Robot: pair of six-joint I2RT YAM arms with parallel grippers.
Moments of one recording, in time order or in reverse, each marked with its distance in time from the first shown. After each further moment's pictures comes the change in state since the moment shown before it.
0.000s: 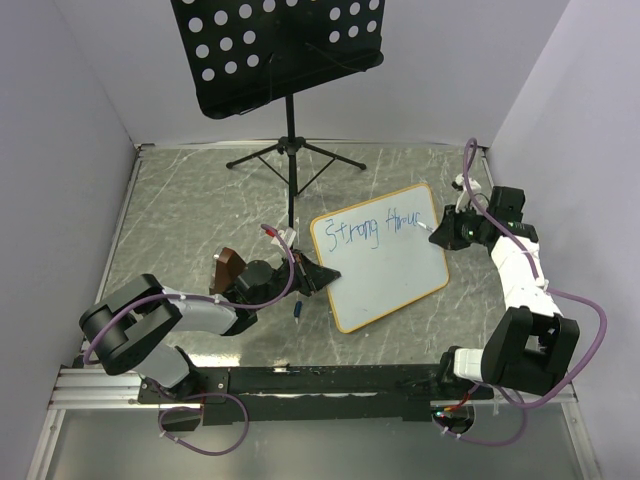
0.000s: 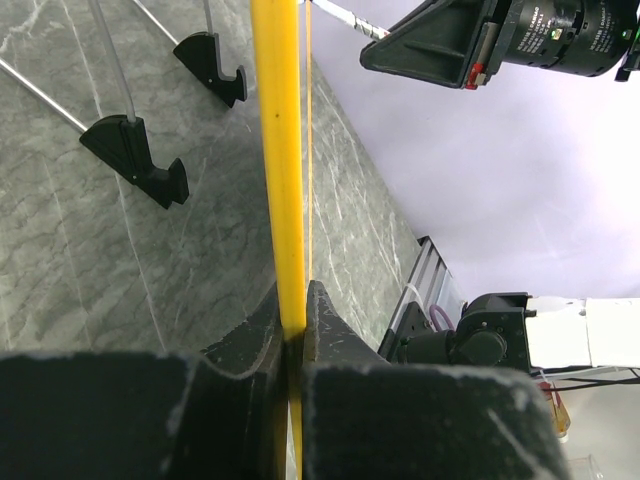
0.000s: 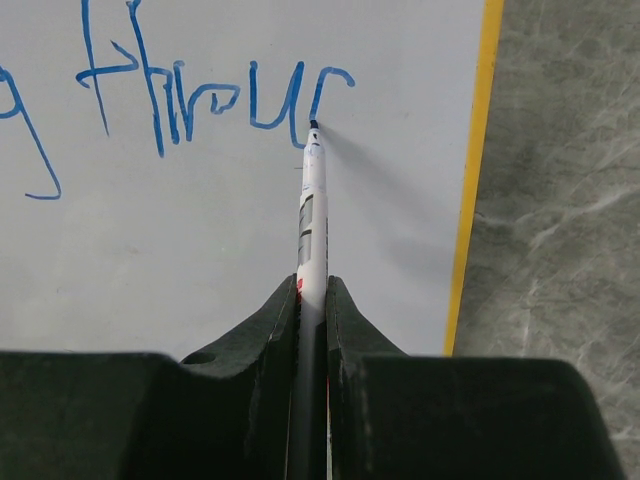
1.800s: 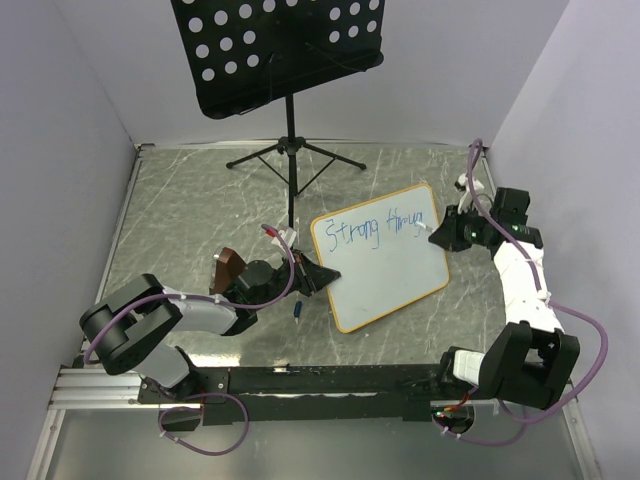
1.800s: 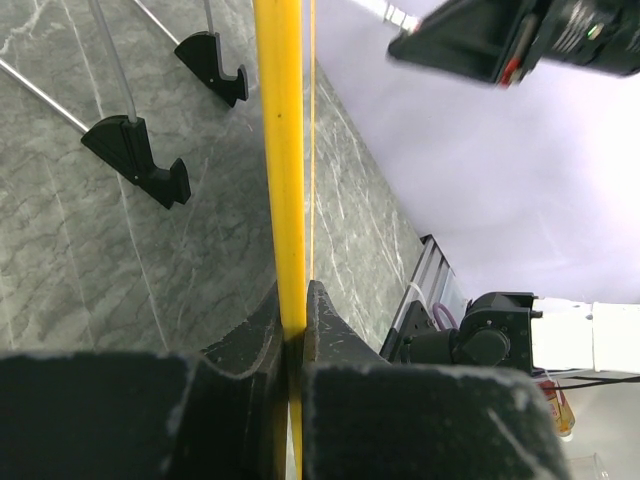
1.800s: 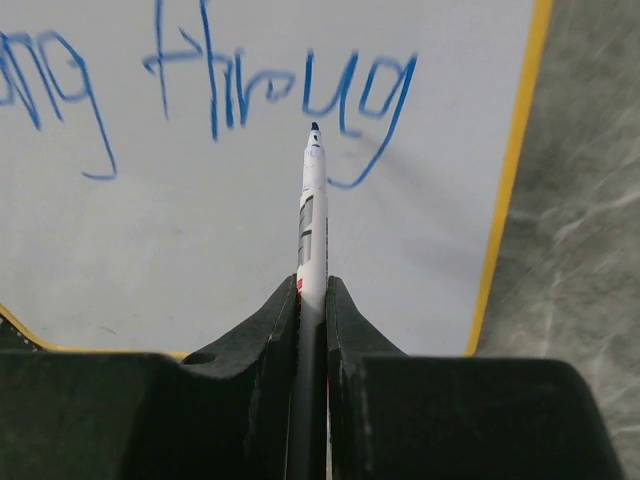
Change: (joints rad) left arm 0.000 0.002 0.000 0.000 0.001 0.009; right arm -0.007 -0.068 0.003 -0.059 -0.043 -0.002
